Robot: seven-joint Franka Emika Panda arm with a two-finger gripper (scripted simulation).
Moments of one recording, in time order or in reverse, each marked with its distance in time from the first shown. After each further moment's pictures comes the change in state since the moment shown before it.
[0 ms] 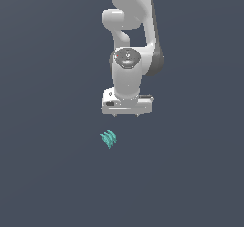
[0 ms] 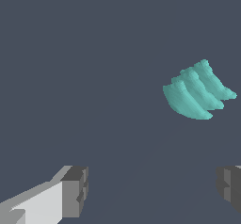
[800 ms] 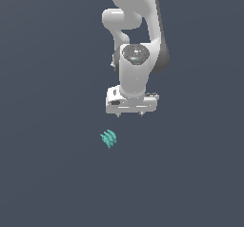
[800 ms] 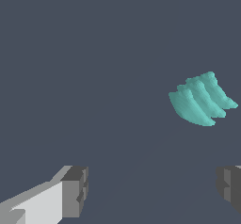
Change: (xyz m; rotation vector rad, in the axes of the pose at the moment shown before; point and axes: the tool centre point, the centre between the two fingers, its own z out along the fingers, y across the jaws) arm 0.005 -0.015 -0.012 -0.018 0.006 -0.054
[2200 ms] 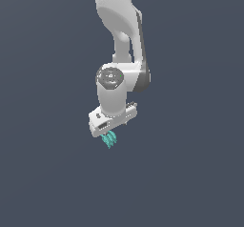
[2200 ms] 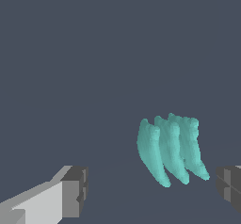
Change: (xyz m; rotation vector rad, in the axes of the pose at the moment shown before) arm 0.037 0.068 0.046 -0.006 0.012 -0.465
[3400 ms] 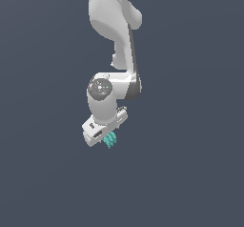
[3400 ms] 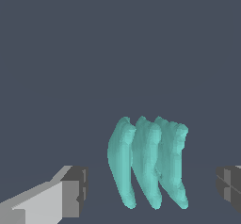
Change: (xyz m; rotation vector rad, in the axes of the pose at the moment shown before) arm -0.004 0.033 0.030 -0.002 0.009 -0.194
